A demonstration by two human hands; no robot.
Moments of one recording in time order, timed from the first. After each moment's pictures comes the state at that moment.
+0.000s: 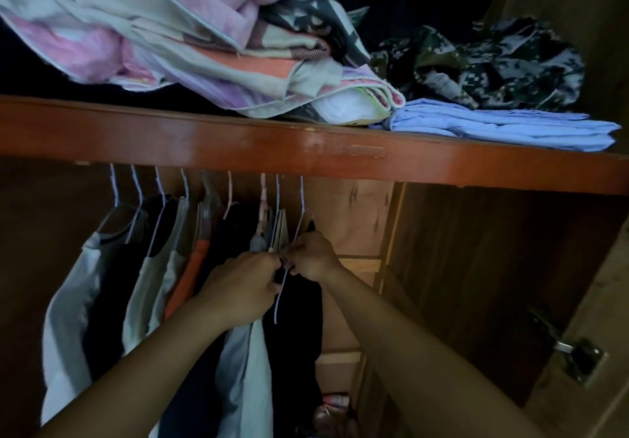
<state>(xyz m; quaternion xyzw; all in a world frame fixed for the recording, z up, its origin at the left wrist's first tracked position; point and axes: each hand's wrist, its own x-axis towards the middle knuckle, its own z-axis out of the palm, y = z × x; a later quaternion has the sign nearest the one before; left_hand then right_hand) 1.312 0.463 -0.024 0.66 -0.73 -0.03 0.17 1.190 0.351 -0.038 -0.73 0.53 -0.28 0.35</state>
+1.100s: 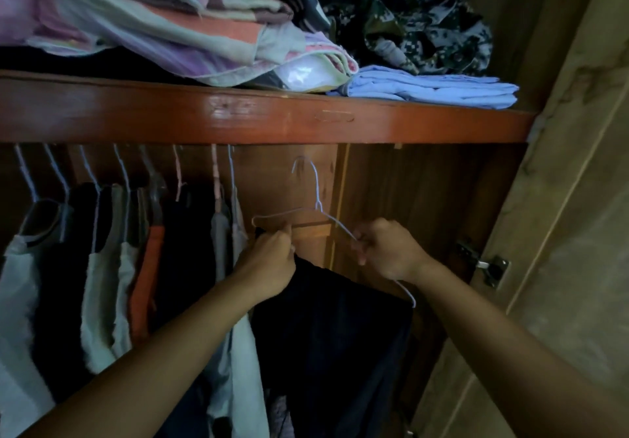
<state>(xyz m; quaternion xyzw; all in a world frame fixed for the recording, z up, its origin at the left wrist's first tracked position) 1.263 0.438 -0.048 0.58 -0.77 -0.10 0.25 1.050 0.453 -0.006 -0.74 0.64 -0.18 0.10</state>
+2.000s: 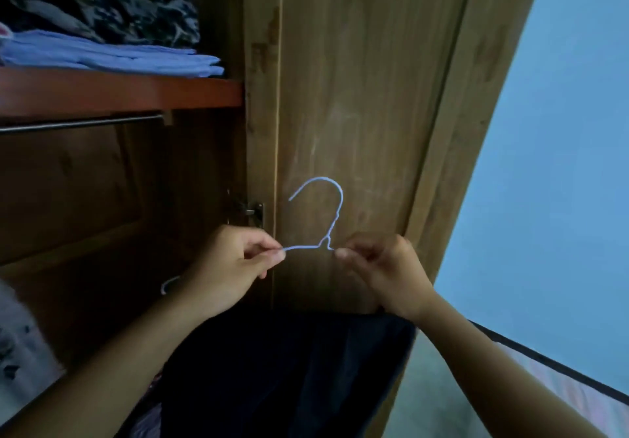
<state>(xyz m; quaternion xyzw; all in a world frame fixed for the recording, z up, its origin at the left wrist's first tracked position) 1.061 0.596 -0.024 0.21 -0.85 -0.35 0.33 0.860 0.743 -0.029 -0.60 0.66 -0.44 -0.03</state>
